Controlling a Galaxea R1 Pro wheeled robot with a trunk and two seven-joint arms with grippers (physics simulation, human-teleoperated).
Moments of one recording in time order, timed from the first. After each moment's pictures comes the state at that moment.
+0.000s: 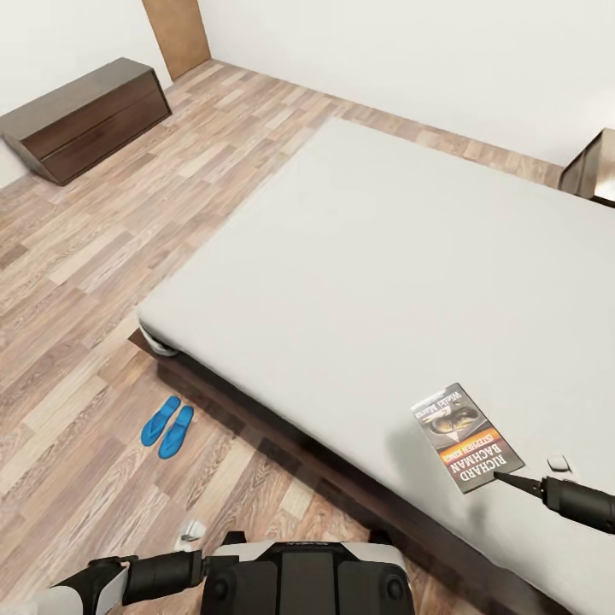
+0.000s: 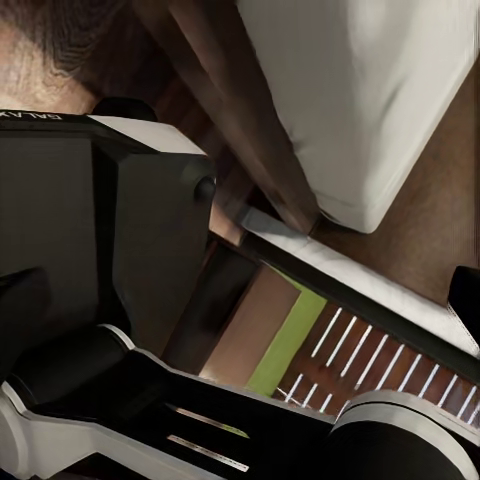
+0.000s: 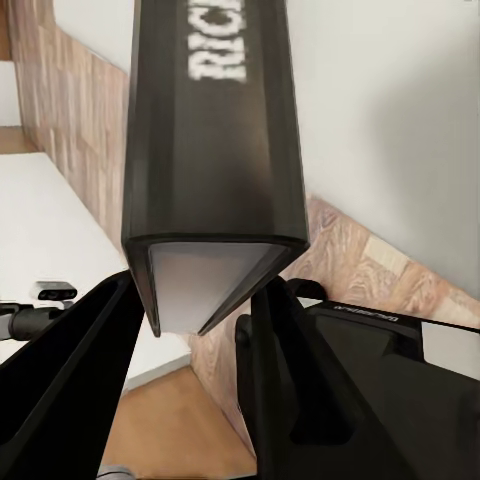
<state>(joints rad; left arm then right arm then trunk) -0.63 0.20 0.31 -0.02 -0.19 0.18 -1.17 -0.46 -0.47 -0.57 -0.82 0.15 0.65 1.56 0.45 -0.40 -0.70</state>
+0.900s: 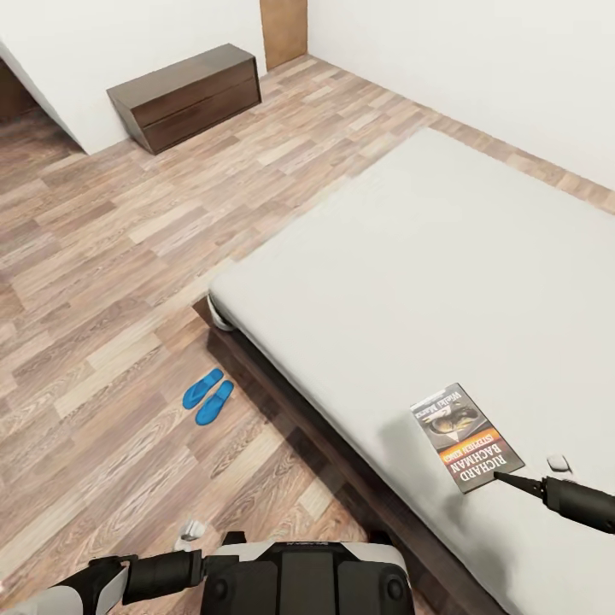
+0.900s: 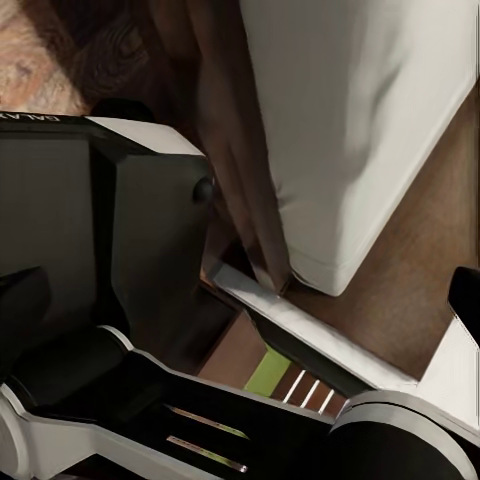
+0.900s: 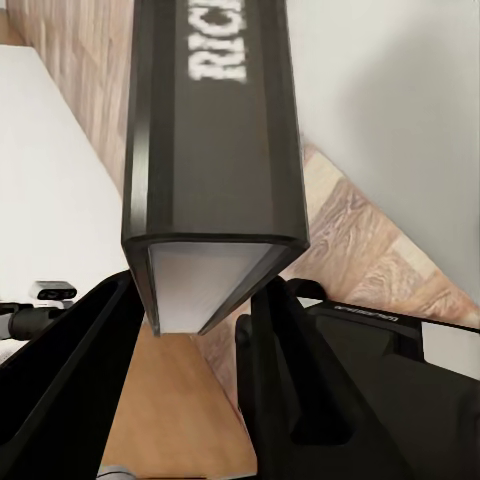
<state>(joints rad) -0.63 0.20 0.31 -0.03 -0.19 0.18 -1.17 -0.46 -0.47 -0.57 -0.82 0.15 0.65 1.56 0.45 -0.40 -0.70</state>
